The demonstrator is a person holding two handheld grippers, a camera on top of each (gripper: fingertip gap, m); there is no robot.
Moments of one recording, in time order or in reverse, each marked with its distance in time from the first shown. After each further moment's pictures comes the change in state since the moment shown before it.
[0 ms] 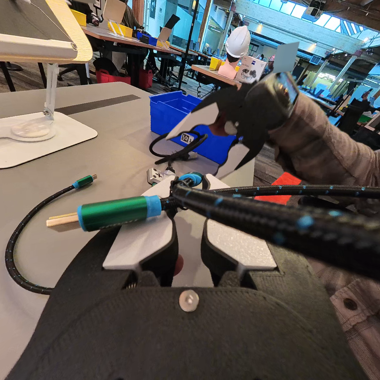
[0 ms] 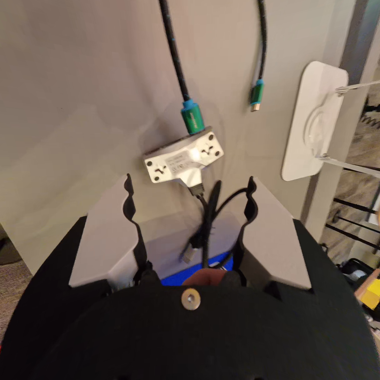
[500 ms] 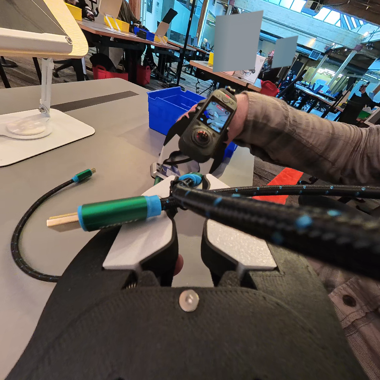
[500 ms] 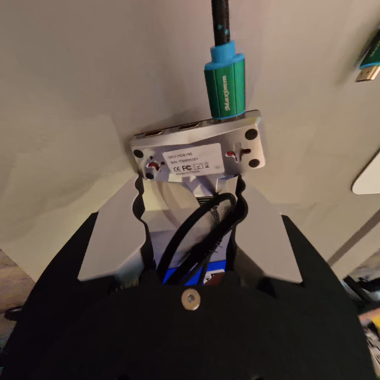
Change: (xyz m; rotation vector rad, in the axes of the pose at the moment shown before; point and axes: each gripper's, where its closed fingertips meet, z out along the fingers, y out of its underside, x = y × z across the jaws) left arm 0.000 0.004 0.002 -0.016 0.008 0.004; right arm -0.021 0.050 0.065 -0.208 -0.289 -0.086
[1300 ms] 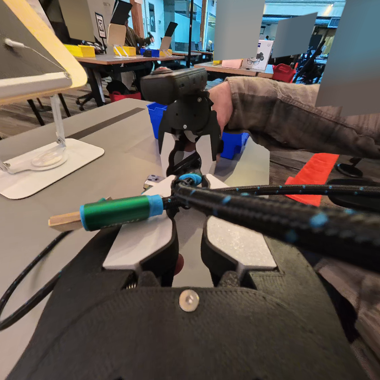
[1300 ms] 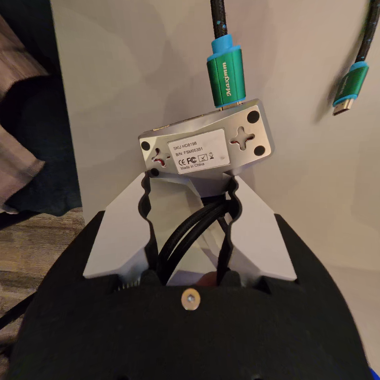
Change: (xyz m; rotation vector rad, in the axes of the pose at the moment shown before) left arm 0.020 0.005 0.017 0.024 -0.060 0.208; right arm -0.020 -0.051 -0.039 0.449 -0.370 0.156
